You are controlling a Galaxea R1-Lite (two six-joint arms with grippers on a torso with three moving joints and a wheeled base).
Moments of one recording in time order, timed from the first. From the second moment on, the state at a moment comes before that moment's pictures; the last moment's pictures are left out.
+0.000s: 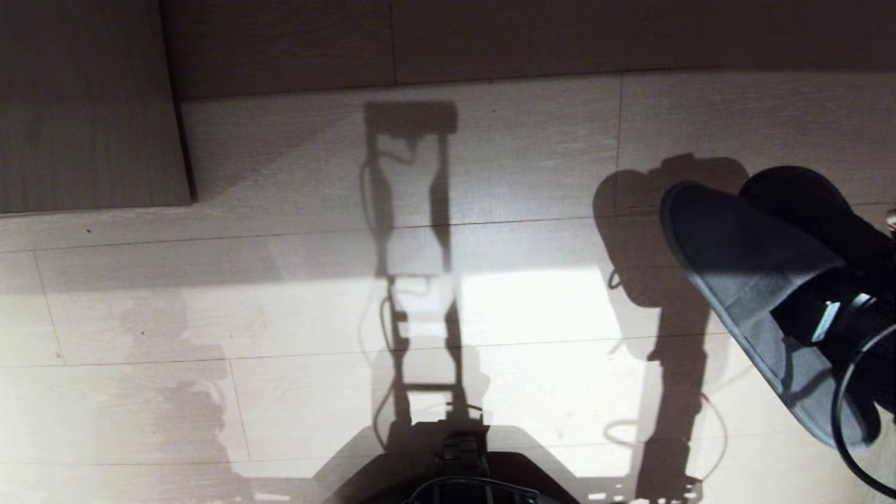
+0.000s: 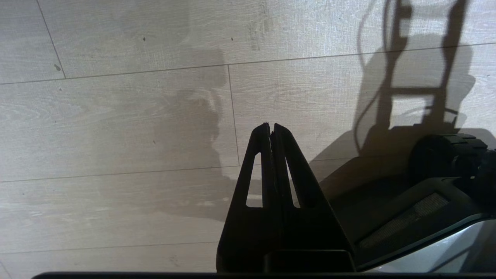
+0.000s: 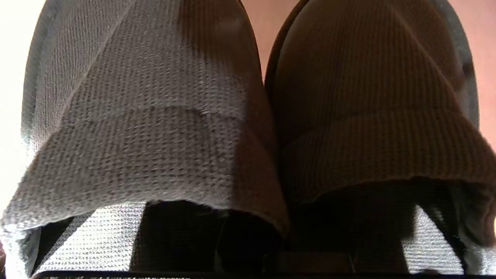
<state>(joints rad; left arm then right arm) 0.00 0.00 0.00 0.00 0.00 -0.01 -0.04 1.28 -0.42 -0.89 0.09 -0.19</state>
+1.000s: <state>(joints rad) 0.00 0.00 0.00 0.00 0.00 -0.01 -0.05 1.73 -0.48 -1.46 0.16 -0.19</state>
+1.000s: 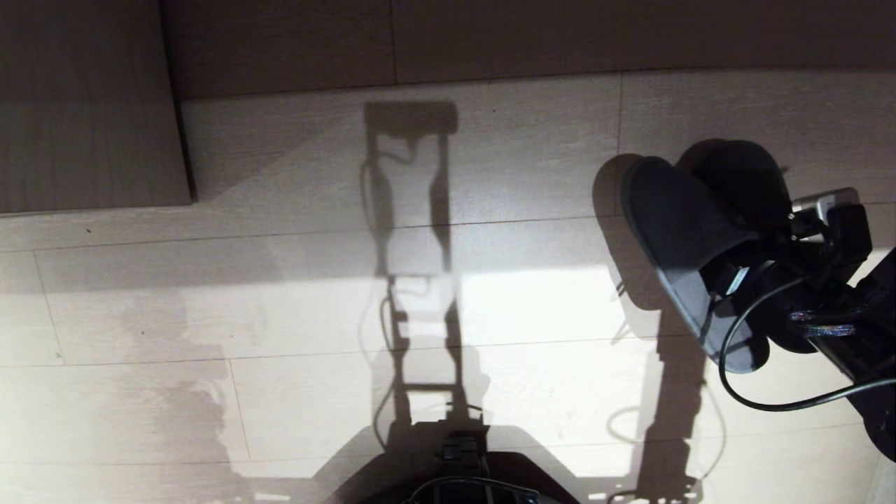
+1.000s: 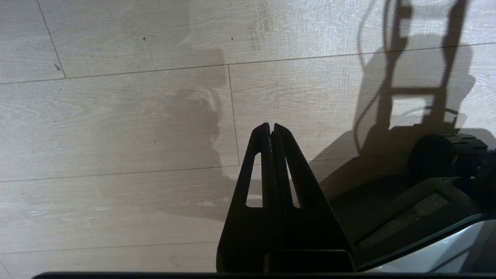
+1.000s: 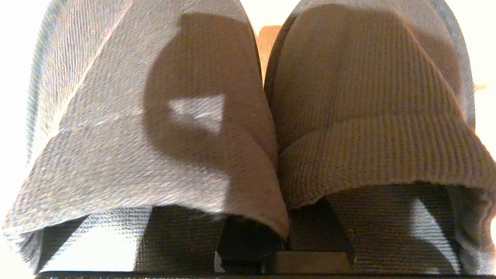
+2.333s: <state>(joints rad) 0.00 0.00 0.00 0.00 0.00 -0.01 -0.05 1.90 -0.35 -1.52 0.16 -0.19</state>
